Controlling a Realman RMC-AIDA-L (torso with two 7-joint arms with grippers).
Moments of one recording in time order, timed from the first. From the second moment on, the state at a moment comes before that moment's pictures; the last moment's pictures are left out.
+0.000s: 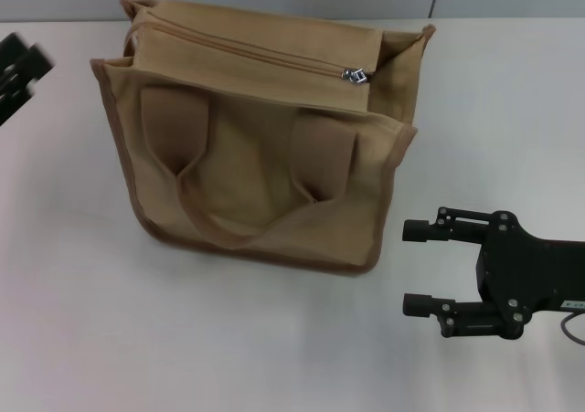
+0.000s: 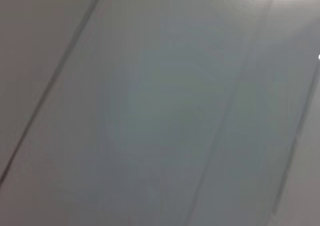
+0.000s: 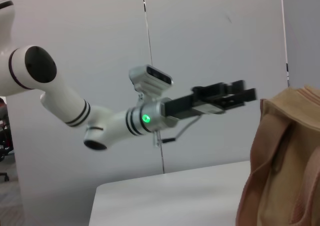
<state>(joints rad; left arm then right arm) -0.34 -1.99 0.36 0.44 1.63 1.79 -1.26 0.42 2.08 -0.66 -0.53 -1.98 -1.89 0.96</state>
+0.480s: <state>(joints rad) -0.35 -1.94 0.77 0.51 1.81 1.97 -1.12 0.47 2.08 -0.67 -0.46 -1.99 -1.88 0.96</state>
